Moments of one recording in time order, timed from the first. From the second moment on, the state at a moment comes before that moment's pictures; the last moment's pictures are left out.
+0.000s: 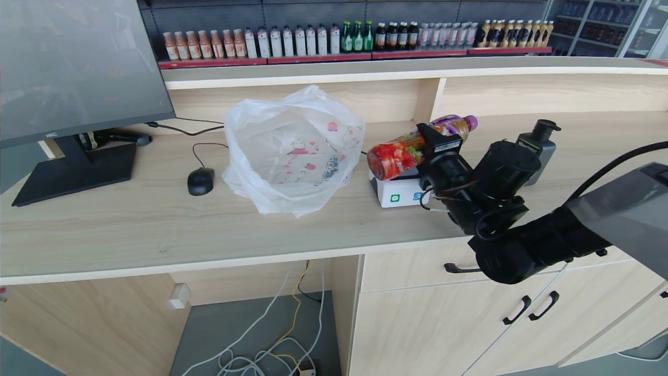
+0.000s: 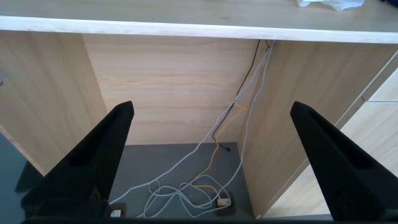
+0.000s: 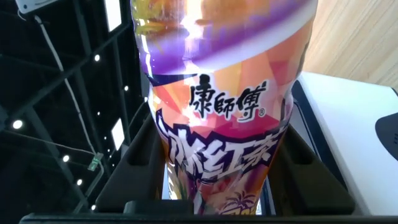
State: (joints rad) left arm 0.00 0.00 0.00 0.00 0.00 0.00; right arm 0.43 2.13 -1.12 -1.37 -0.18 1.29
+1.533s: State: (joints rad) left arm 0.00 0.00 0.00 0.00 0.00 0.00; right arm 0.43 2.11 -1.12 -1.37 -0.18 1.32
